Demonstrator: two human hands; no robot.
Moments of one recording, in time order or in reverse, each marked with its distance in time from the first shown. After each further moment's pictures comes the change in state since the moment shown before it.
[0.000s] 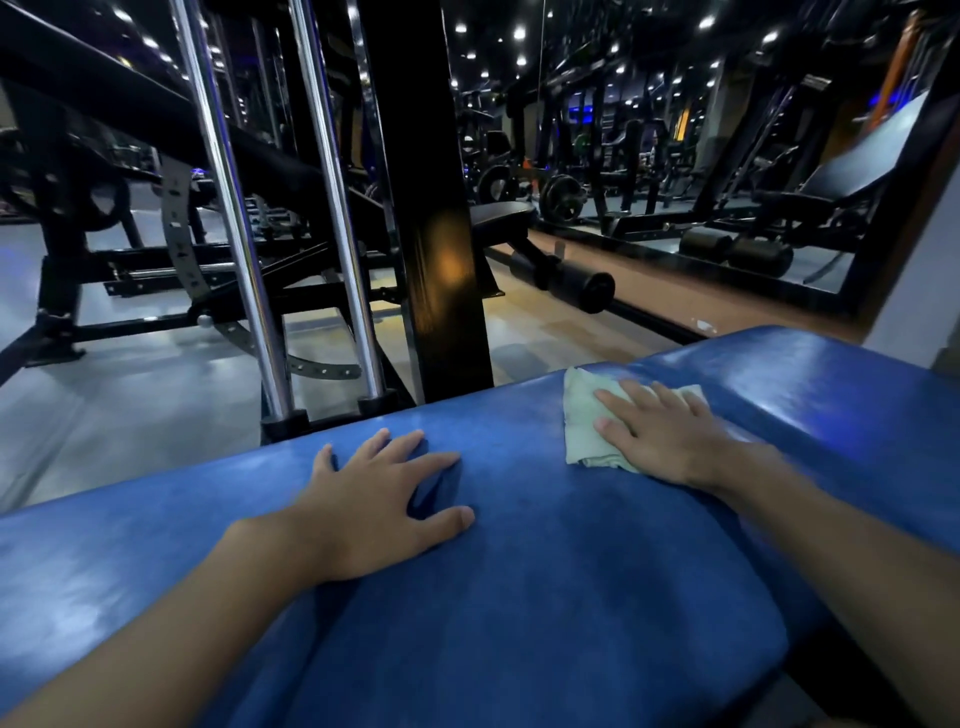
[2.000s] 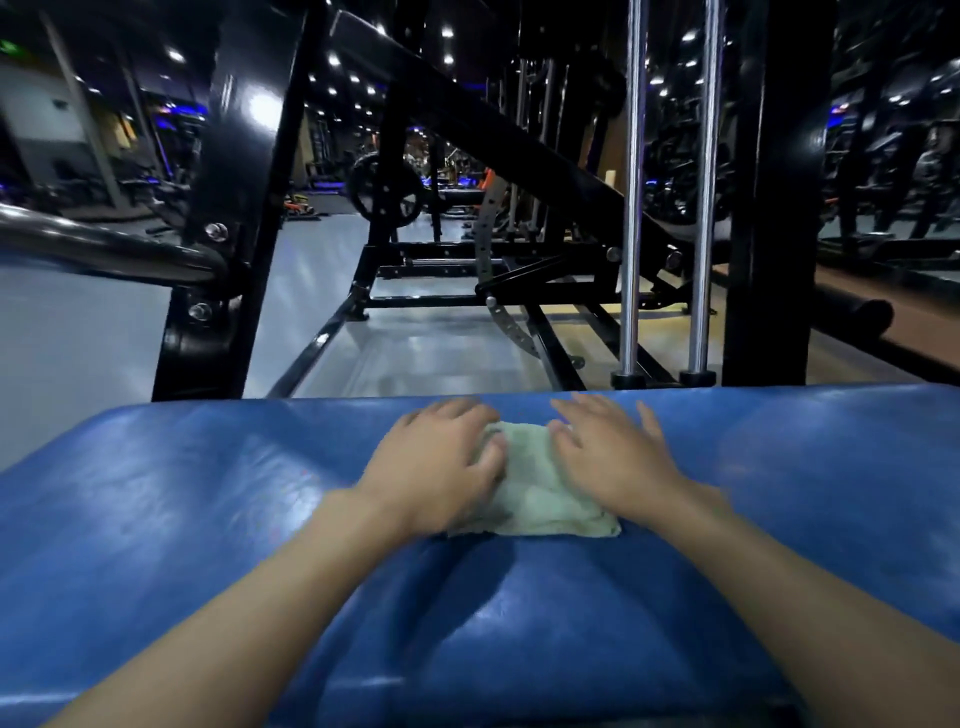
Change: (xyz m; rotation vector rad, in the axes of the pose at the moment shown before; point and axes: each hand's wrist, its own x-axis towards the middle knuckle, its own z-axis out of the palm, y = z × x) left_hand -0.267 -0.186 -0.010 -0.092 0.508 -0.242; right_hand -0.161 -0.407 -0.013 0.283 0.128 -0.449
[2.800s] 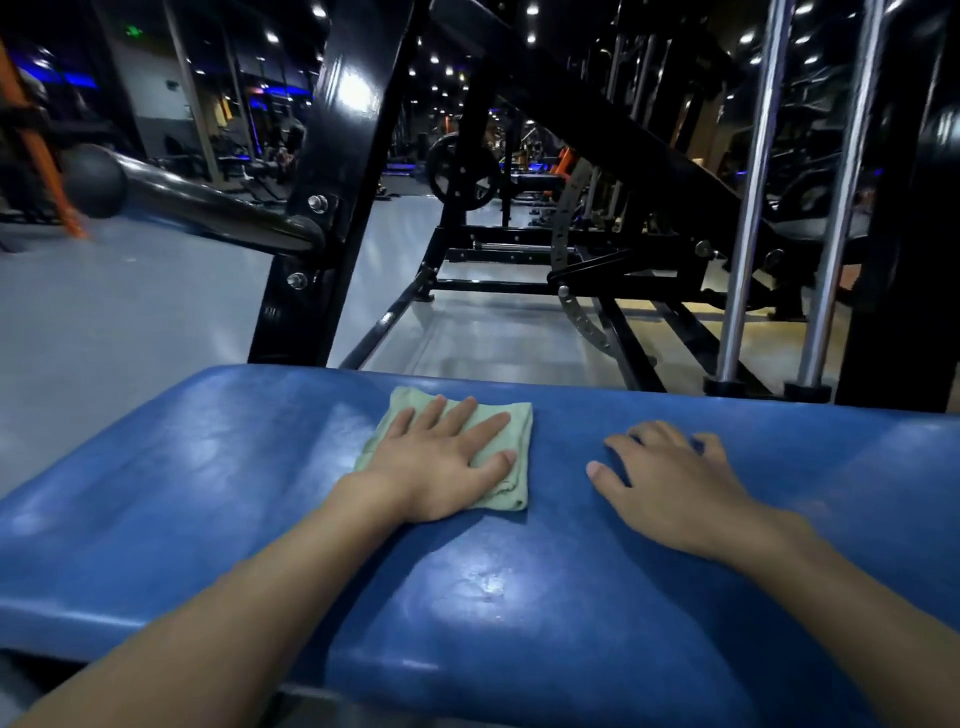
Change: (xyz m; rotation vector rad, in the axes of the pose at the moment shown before) left_hand -0.016 -0.087 0.007 0.178 -0.347 -0.239; right_hand -0.001 -0.032 0.018 -0.171 -0.135 -0.095
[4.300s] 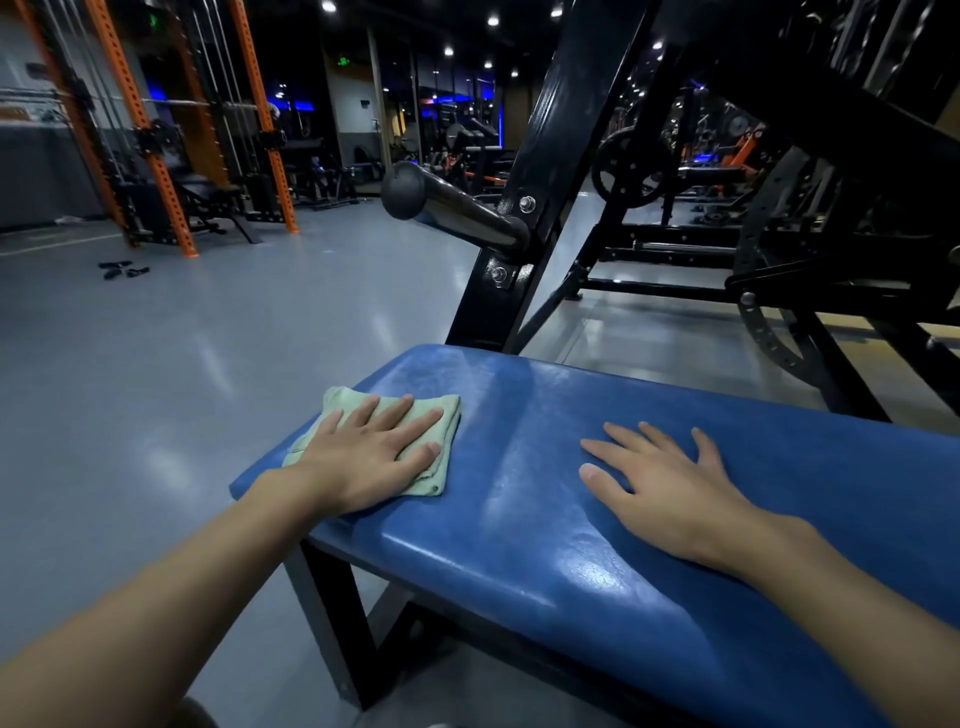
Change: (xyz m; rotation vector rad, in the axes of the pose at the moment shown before) left_hand -0.143 -0.196 -0.007 0.071 0.042 -0.414; right_hand 0.021 -0.152 0.022 0.078 -0.114 -0.371
